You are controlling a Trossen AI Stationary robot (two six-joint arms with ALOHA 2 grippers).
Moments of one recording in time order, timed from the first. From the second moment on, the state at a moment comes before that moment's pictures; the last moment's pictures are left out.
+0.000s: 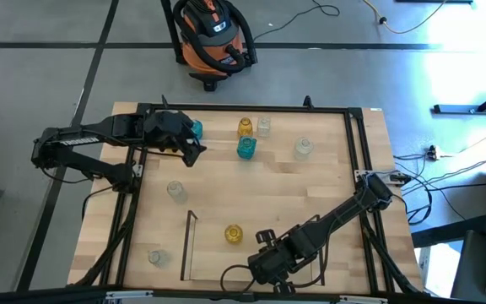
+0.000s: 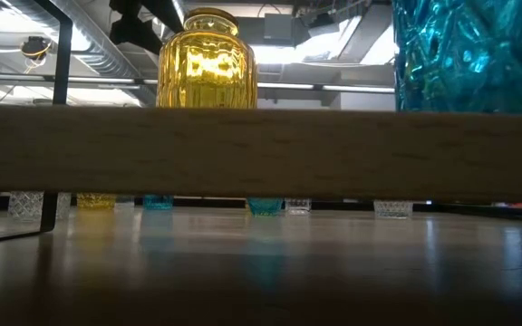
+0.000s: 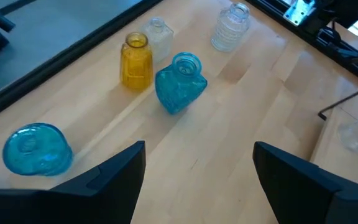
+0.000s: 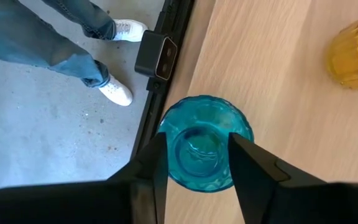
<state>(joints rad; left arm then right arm) 0.15 1.09 1.18 -0.85 -0.22 -0.51 0.60 2.11 2.05 -1.09 -0.13 0.33</state>
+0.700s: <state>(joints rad) 0.15 1.09 1.18 -0.85 -0.22 -0.51 0.58 2.11 2.16 -1.13 -0.09 0.33</state>
